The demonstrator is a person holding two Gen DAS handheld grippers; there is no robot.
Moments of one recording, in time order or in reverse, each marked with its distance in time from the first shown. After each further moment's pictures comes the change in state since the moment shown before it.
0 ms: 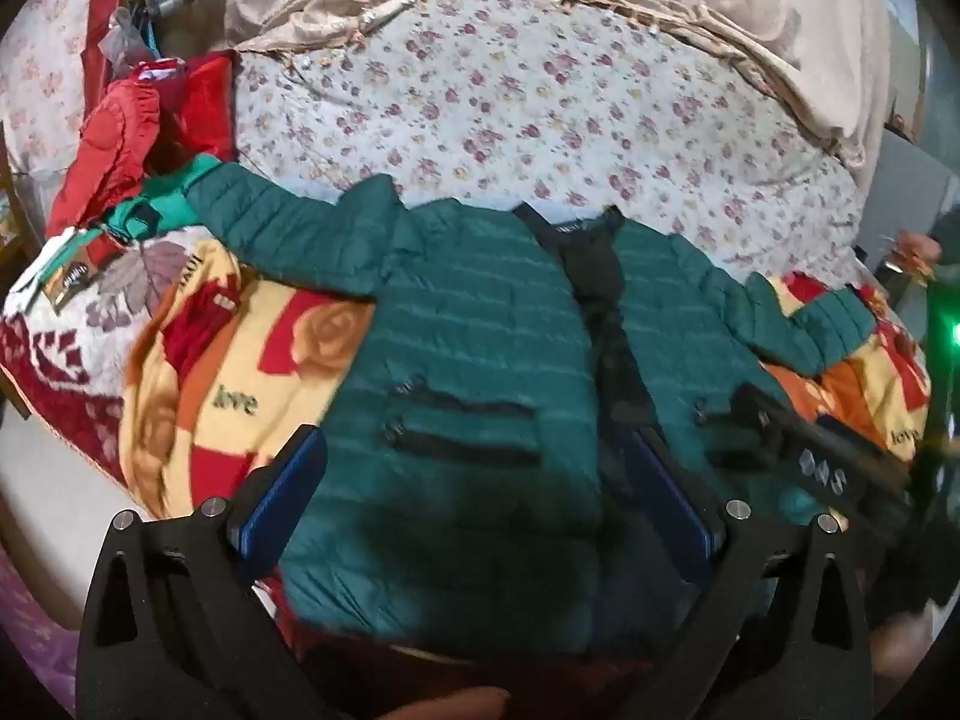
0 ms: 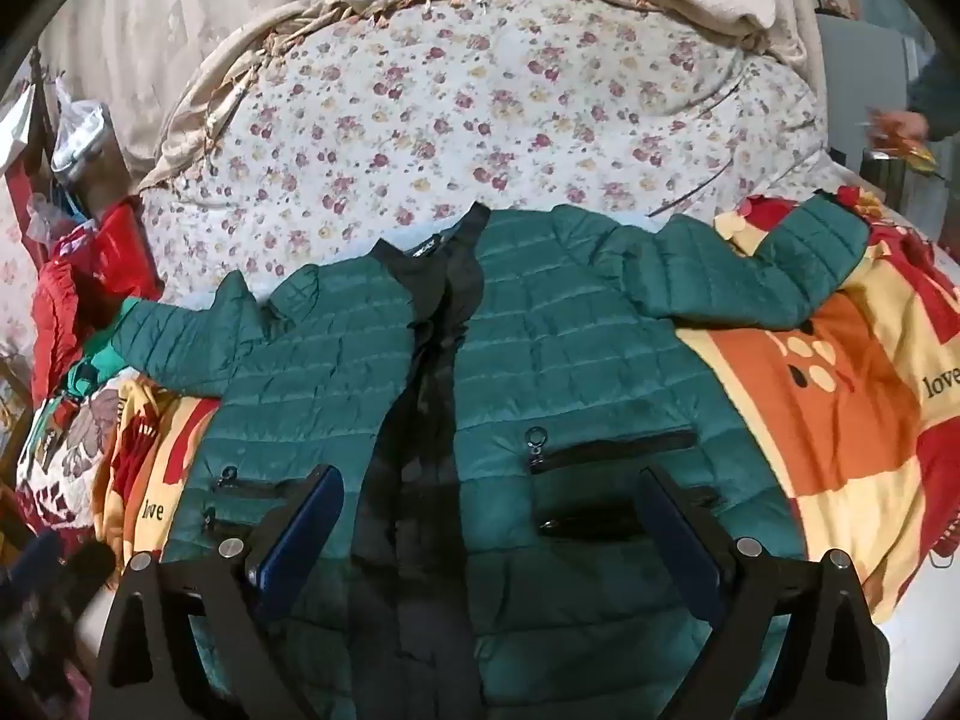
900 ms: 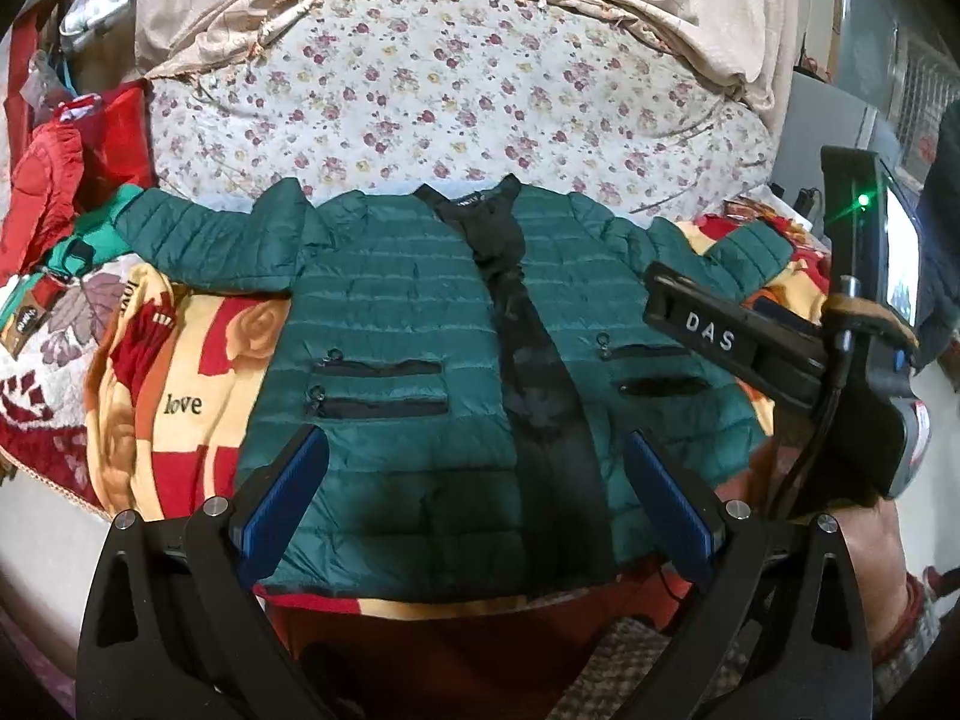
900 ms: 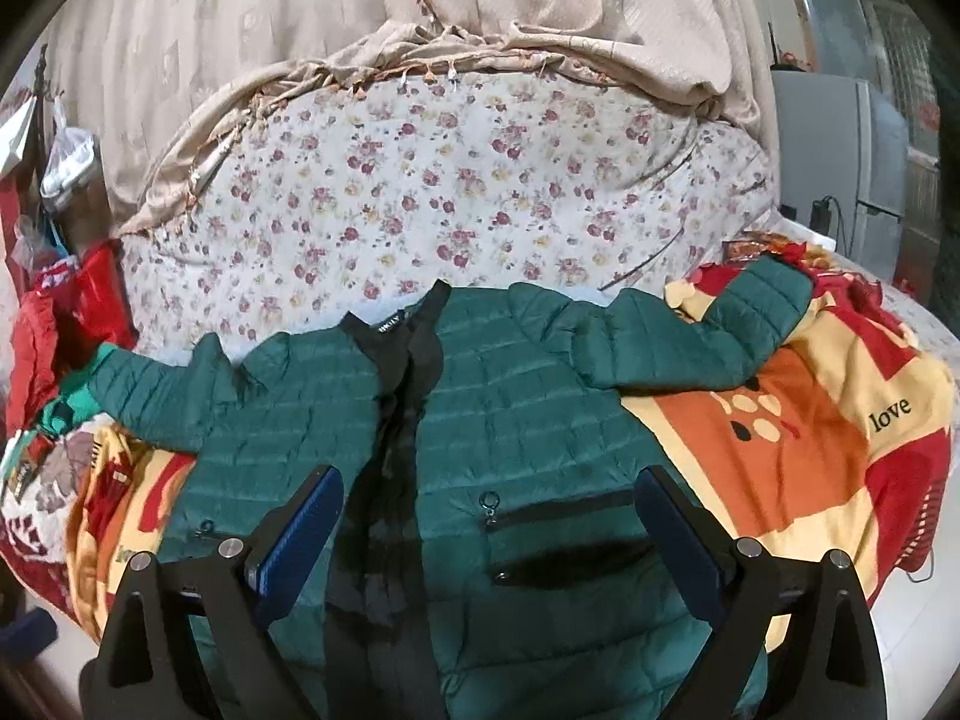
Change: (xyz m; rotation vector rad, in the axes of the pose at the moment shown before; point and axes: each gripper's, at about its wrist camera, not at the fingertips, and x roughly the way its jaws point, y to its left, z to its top) left arm -0.040 -0.032 -0.026 0.143 0.008 -0.170; right arm -0.034 -0.002 0.010 0.005 -0.145 -0.098
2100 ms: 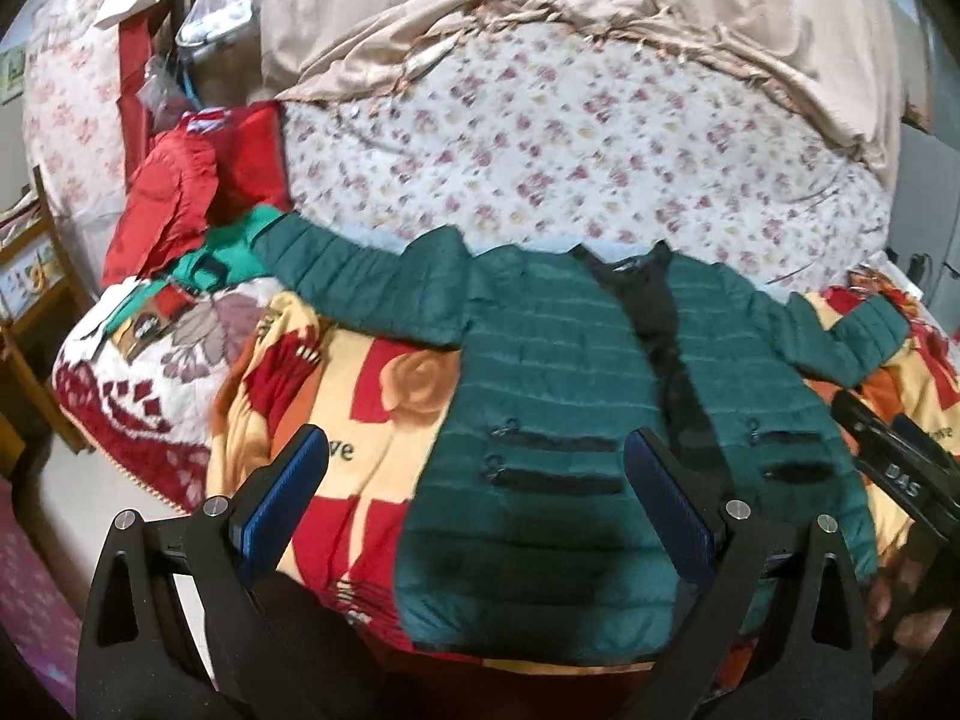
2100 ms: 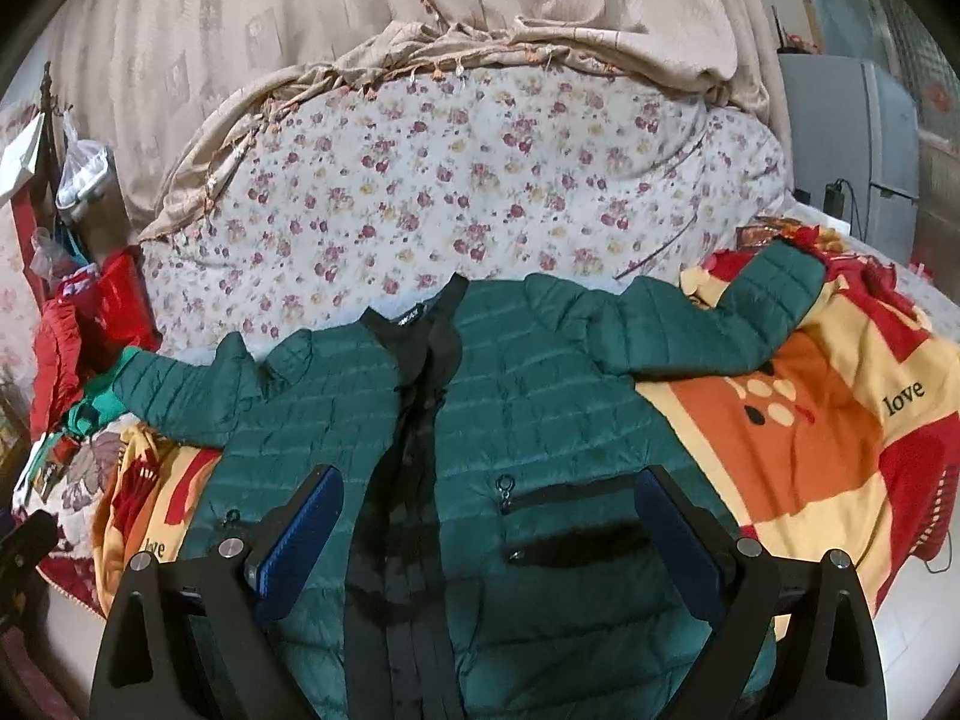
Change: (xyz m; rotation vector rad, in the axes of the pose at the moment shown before) left arm -0.004 0.076 0.020 -0.105 -0.108 0.314; right arm -0.006 -0.007 -0.009 0.015 0.014 0.053
